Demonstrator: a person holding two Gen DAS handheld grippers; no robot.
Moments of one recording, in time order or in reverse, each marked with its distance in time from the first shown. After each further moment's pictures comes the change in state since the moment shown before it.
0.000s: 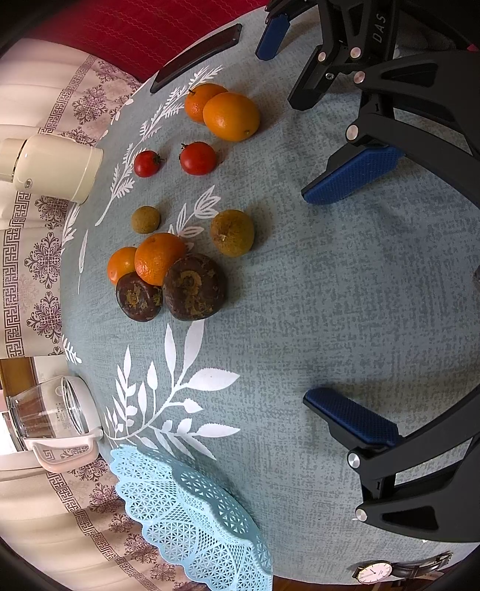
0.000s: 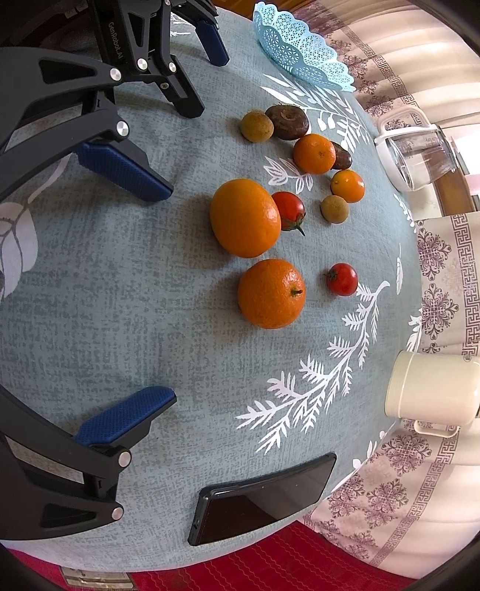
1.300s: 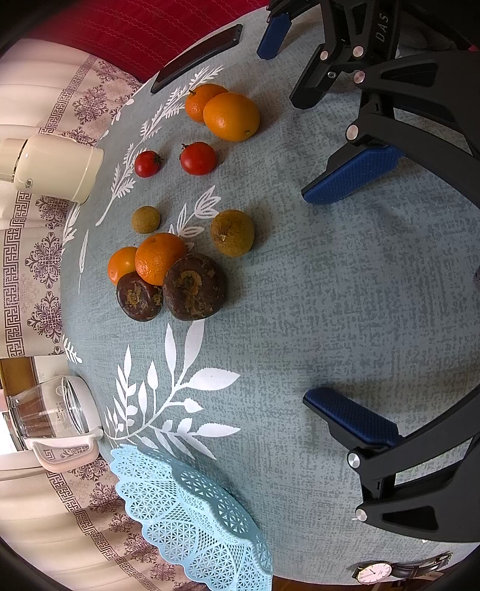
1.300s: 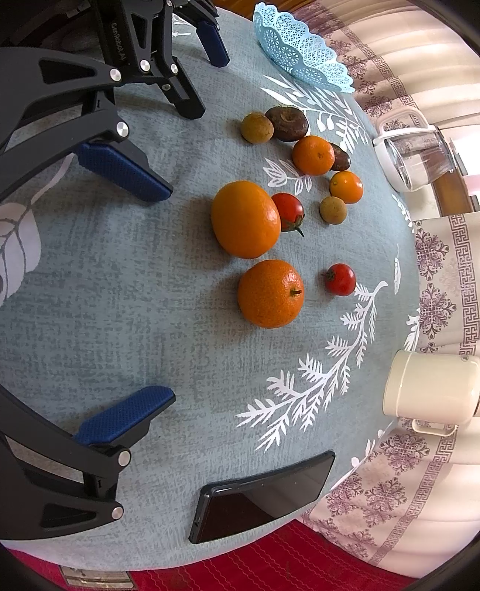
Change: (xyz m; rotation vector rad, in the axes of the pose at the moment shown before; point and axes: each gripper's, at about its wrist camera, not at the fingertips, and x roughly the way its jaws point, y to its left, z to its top) left arm -0.001 0.000 0.000 0.001 0.000 0.001; right arm -0.003 -0.002 0.002 -0.004 -0.003 -0.001
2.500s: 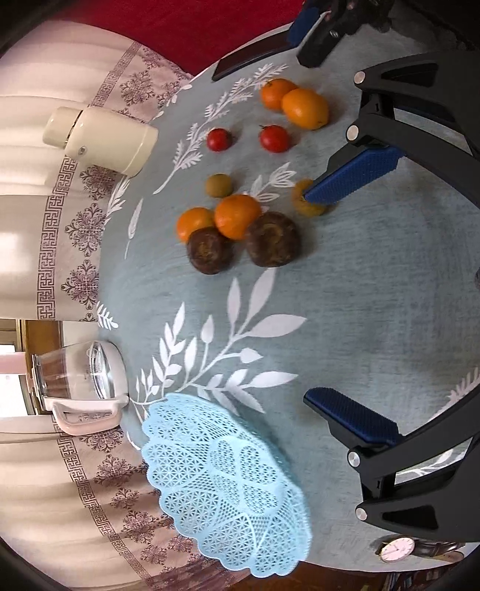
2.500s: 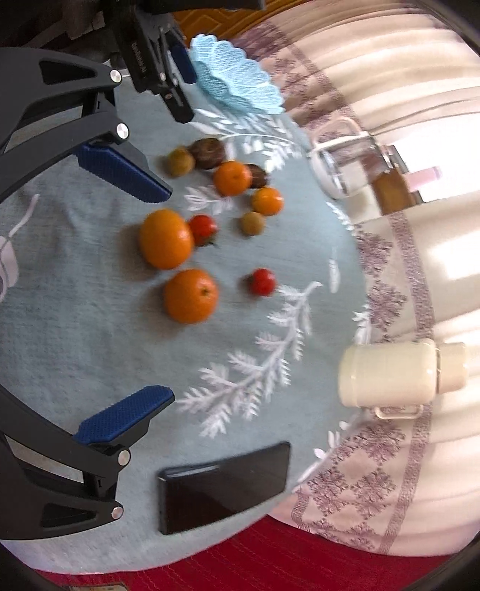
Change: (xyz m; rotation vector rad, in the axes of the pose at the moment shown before) left arm -0.022 0.036 0.036 -0.097 -0.107 0.018; right arm -0.037 -0.019 0.025 0.115 -0.193 0.102
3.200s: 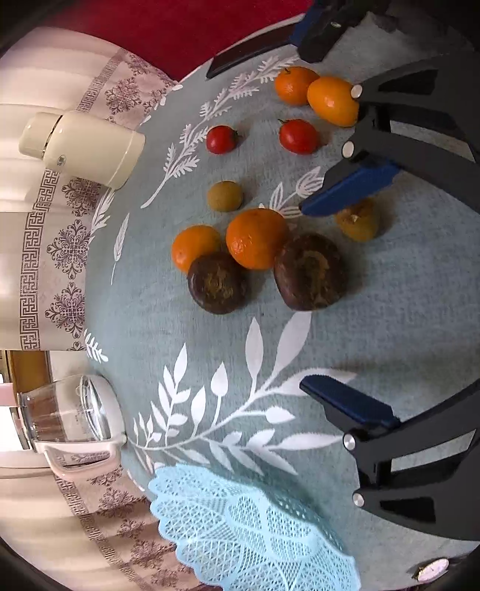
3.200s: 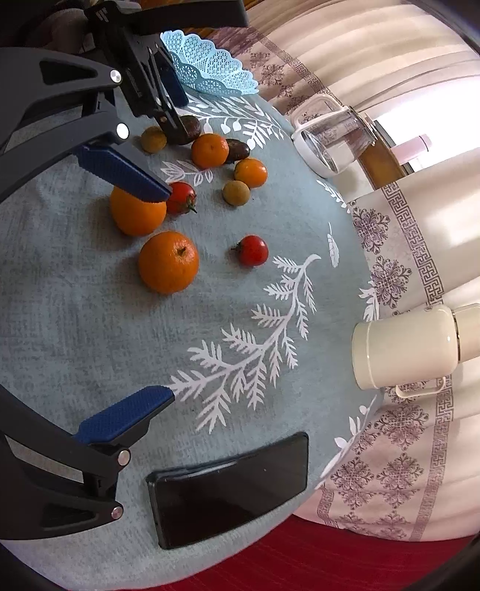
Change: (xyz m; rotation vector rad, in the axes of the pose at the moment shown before) left arm 0.049 -0.025 0.019 0.037 0.051 -0.058; right arm 0.029 -0.027 0.005 0.096 0.042 0.014
